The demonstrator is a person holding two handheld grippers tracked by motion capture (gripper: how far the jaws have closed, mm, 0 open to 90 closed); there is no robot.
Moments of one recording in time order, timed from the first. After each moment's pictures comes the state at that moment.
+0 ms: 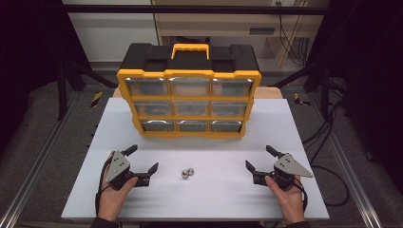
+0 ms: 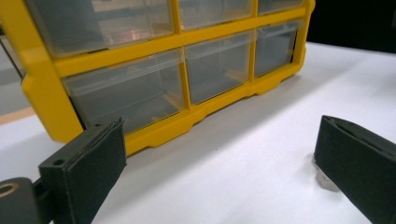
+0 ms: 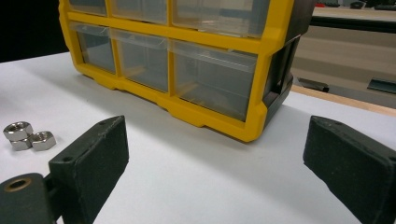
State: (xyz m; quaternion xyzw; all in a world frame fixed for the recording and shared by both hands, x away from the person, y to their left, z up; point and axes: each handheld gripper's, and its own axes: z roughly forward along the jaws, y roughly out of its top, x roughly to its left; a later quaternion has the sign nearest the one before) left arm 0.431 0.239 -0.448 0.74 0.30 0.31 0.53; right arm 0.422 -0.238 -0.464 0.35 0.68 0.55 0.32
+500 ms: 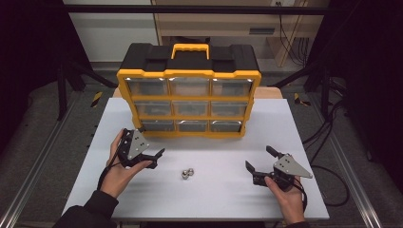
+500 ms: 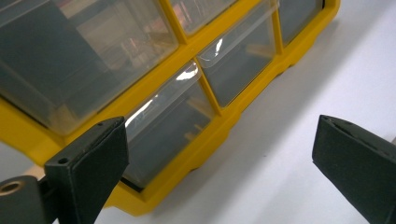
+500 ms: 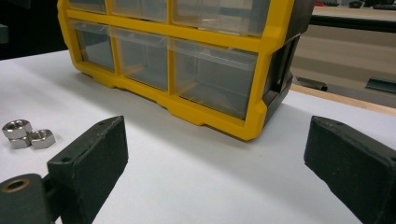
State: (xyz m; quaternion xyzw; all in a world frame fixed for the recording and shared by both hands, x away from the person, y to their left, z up) left arm 0.475 0.211 -0.411 0.82 0.22 0.36 0.39; right arm 0.421 -0.238 -0.464 0.35 0.68 0.55 0.32
